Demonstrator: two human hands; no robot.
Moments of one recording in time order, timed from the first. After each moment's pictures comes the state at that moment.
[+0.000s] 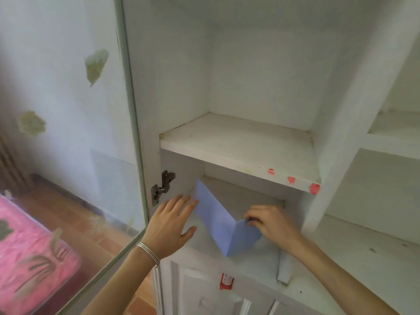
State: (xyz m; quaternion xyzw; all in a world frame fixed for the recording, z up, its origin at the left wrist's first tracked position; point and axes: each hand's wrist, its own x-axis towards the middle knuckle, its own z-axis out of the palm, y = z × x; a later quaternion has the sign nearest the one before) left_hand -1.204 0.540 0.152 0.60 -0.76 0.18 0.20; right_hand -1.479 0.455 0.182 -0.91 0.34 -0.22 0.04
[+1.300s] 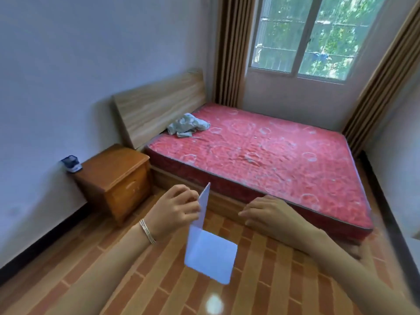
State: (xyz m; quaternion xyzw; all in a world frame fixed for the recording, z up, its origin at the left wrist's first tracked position) left_hand -1.306 1.419 0.131 0.83 -0.38 0.40 -0.08; right_hand -1.250 1.128 0.154 -0.82 -0.54 -0.15 0.08
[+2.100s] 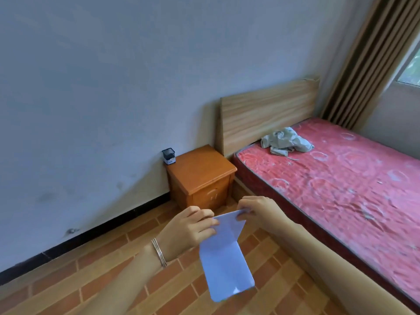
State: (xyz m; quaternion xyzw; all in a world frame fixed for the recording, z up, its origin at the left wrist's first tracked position) left_hand -1.275 1.704 0.084 0.92 -0.18 0.33 -0.10; right_hand -1.083 1.539 0.118 -0.78 -0.60 0.06 0.15
